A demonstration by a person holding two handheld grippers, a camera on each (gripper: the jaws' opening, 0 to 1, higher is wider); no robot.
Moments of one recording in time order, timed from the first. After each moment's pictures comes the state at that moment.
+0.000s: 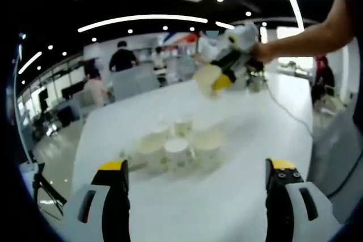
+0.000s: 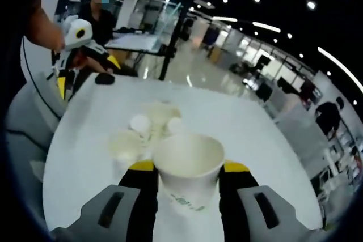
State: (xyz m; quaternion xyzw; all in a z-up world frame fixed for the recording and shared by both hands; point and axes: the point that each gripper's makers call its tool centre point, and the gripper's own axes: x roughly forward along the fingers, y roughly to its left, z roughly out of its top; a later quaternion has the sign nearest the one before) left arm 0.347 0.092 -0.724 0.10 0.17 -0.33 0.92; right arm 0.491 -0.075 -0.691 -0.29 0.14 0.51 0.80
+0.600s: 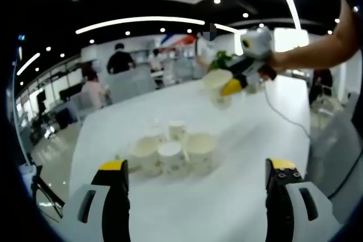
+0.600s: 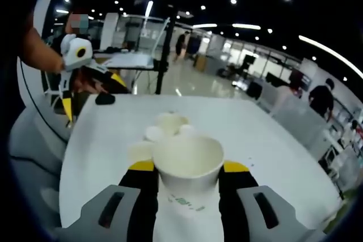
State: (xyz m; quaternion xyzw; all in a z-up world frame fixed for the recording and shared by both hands) left arm 0.344 0.081 -0.721 0.09 0.16 -0.34 0.92; right arm 0.450 -0.078 -0.693 -0.22 0.14 0.50 0.83
